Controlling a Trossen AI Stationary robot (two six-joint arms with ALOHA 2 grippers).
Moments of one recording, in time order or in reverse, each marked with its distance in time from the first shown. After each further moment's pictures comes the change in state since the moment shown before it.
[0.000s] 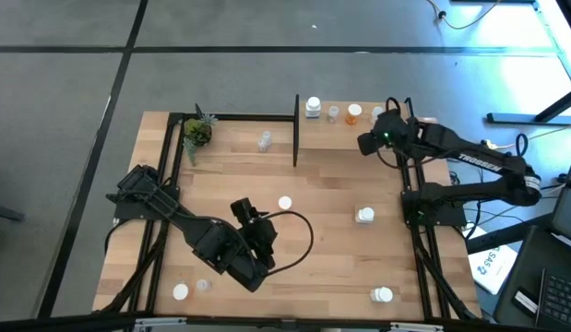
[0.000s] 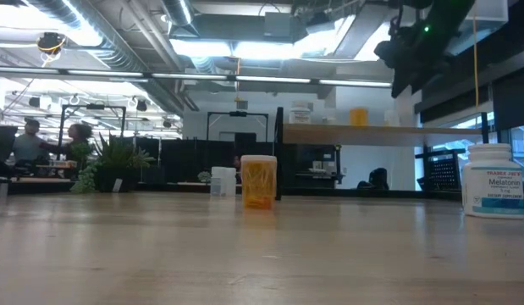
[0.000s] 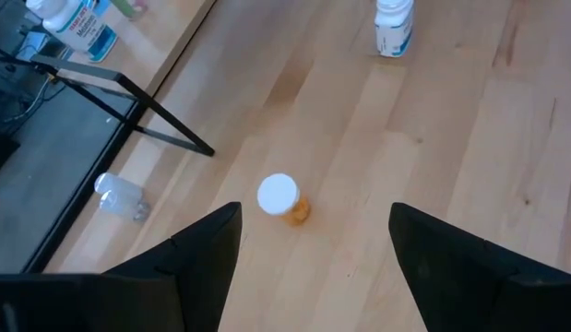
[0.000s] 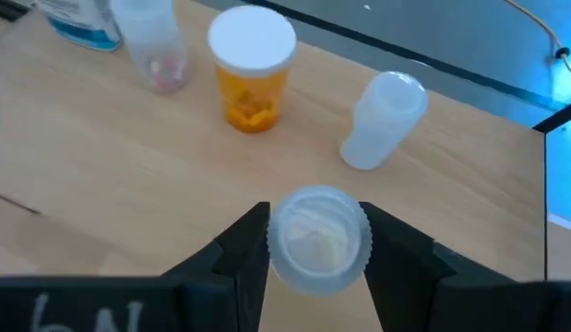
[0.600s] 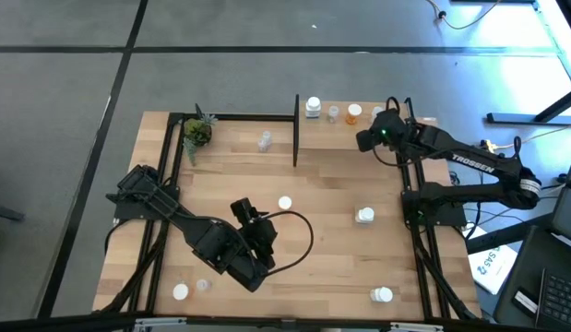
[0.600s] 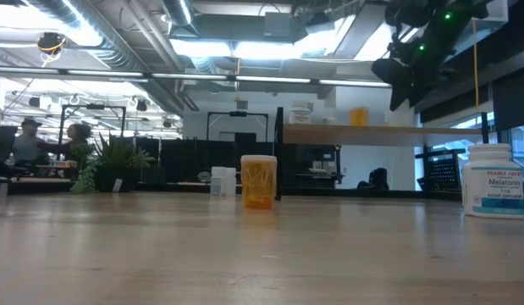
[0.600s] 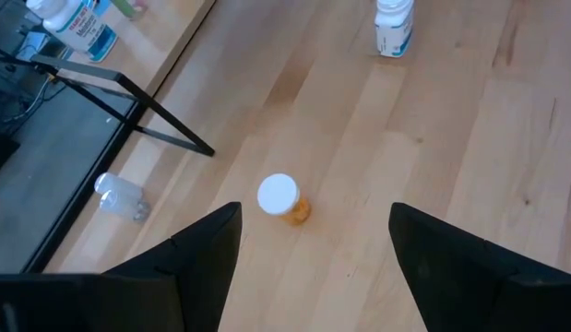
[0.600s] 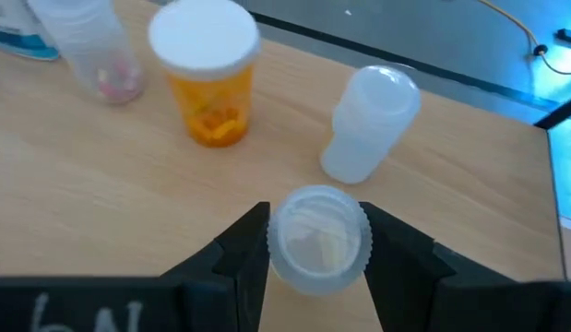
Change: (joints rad) left arm 0.000 0.000 0.000 0.000 0.000 0.000; right arm -0.092 0.002 -0.105 0.155 0.003 -0.045
